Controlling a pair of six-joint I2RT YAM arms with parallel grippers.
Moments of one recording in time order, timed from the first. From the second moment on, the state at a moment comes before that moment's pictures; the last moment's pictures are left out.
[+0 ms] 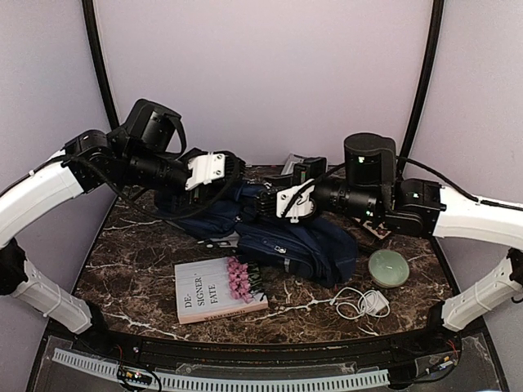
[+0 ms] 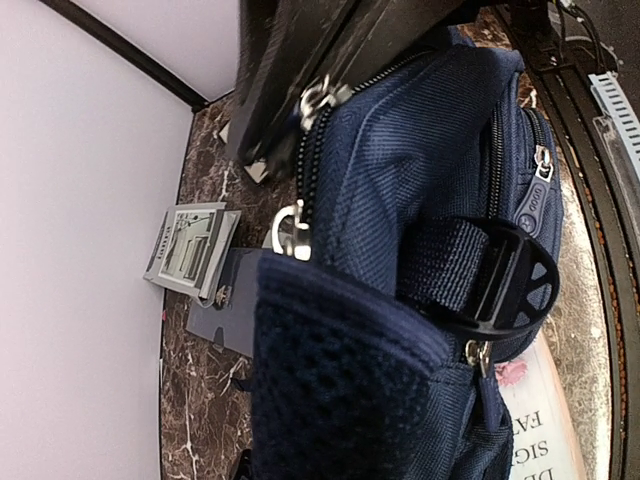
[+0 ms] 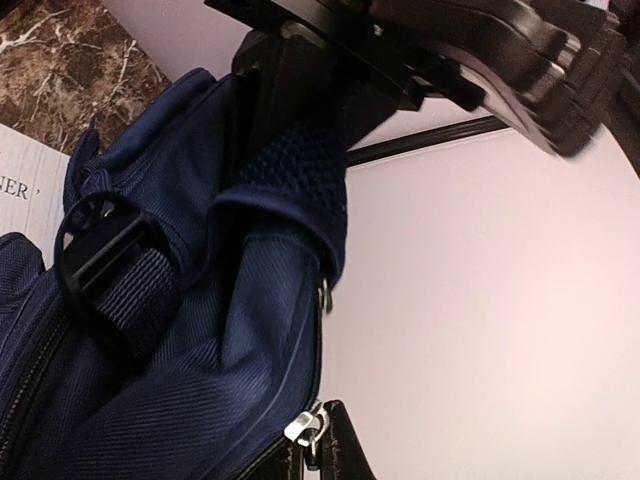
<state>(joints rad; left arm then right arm) -0.90 1.37 1.54 -0.84 0.14 0.80 1.12 1.31 1.20 -0.09 0.11 -1.22</state>
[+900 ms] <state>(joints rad) -0.67 1.03 1.25 -0.61 0.18 0.44 0.92 1.01 0.76 0.21 0.33 -0.91</state>
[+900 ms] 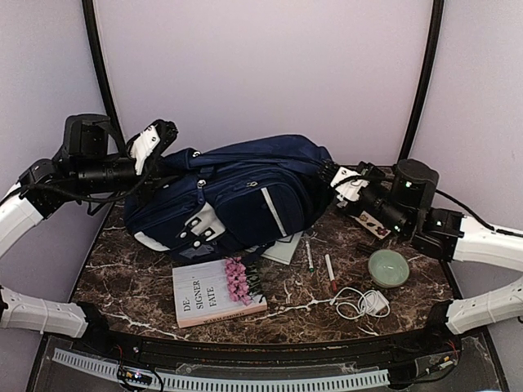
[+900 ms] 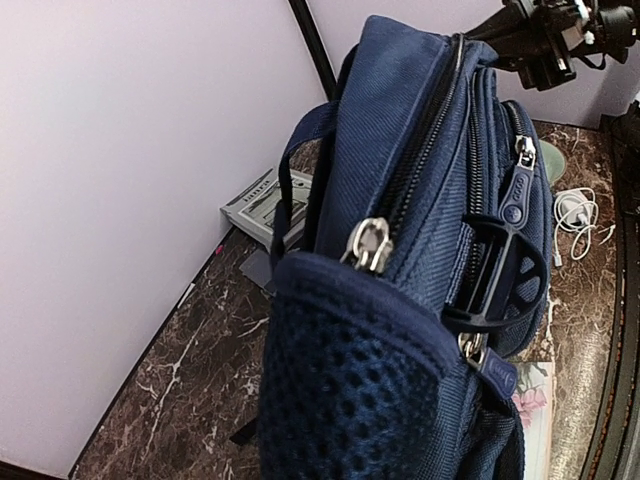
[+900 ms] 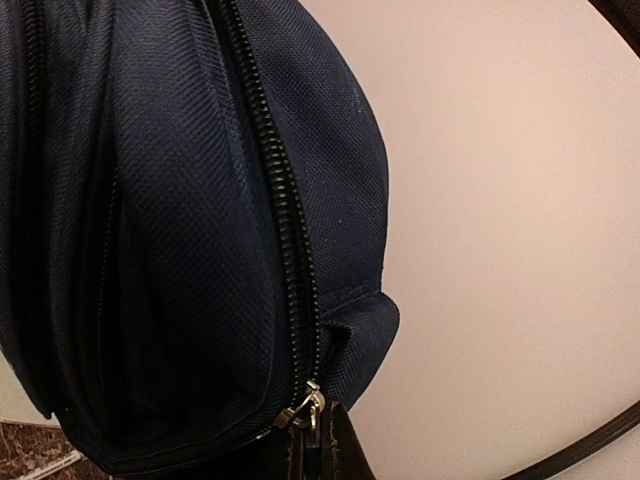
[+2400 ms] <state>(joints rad) -0.66 1.15 1.26 -0.19 0.43 0.13 1.04 1.58 1.53 0.18 0.15 -1.12</state>
